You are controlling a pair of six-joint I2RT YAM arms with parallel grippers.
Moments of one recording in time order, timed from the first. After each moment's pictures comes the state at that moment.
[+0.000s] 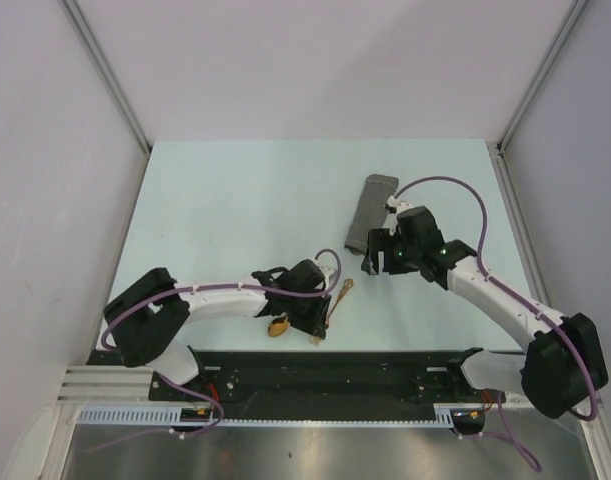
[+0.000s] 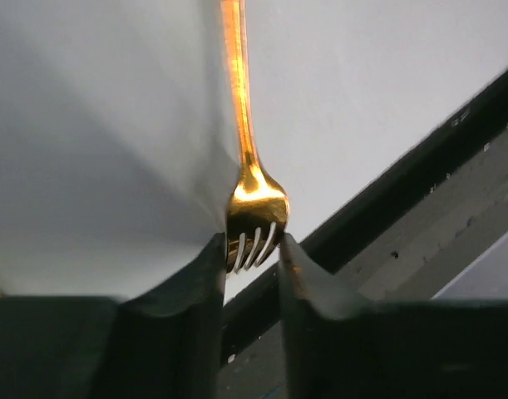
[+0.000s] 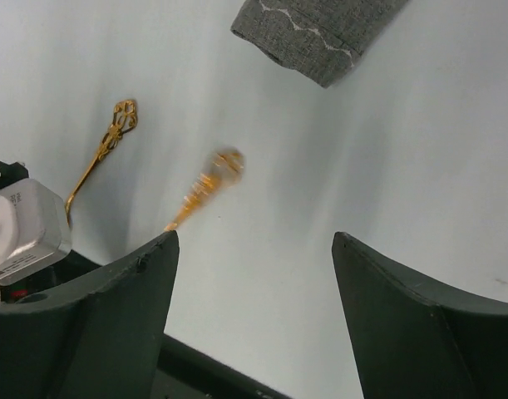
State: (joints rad) left arm -0.99 1.55 0.78 -0.30 0.23 -0.56; right arm 0.48 1.24 0.87 -0.46 -0.12 0.39
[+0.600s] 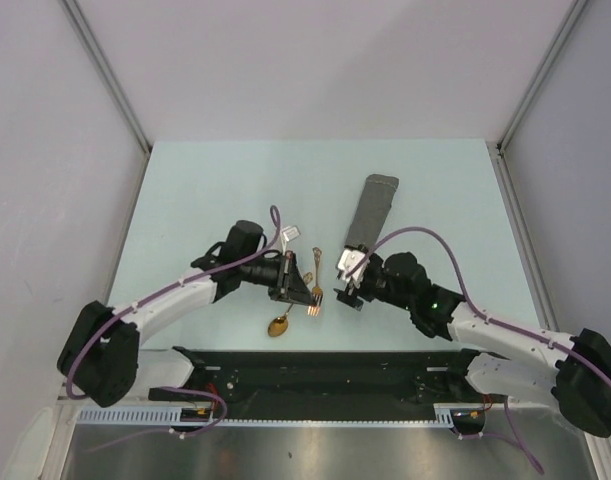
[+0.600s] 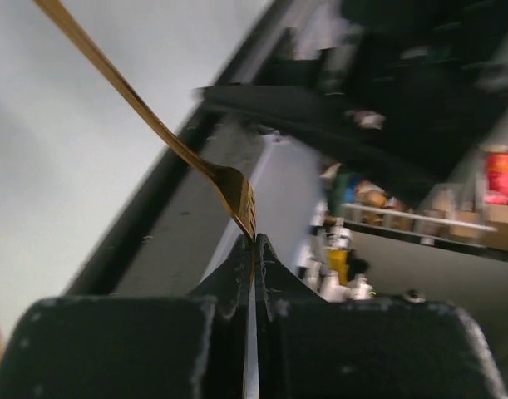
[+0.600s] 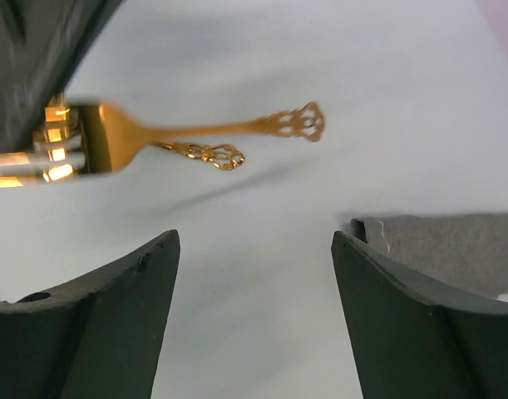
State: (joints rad) left arm -0.58 1.28 0.69 -0.13 0.90 -0.73; right arm 0.84 1.03 0.53 0.15 -0.13 -0.38
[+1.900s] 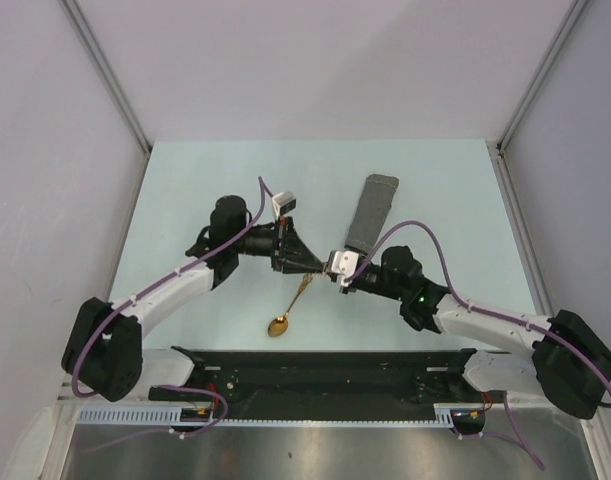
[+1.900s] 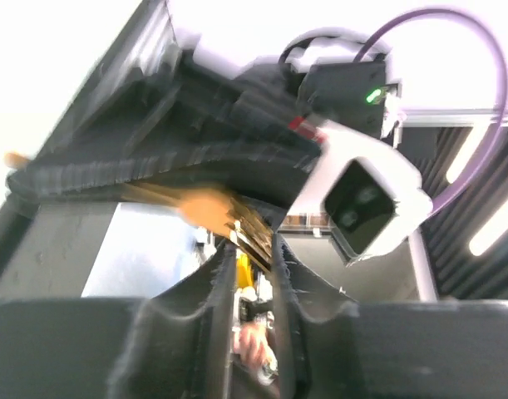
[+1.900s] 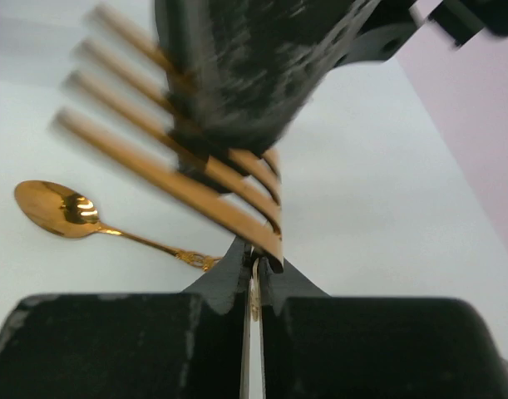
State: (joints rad) left arm -0.49 1.29 0.74 0.30 1.16 -1.28; right arm 0.87 1.18 0.54 0.52 -0.31 -0.53
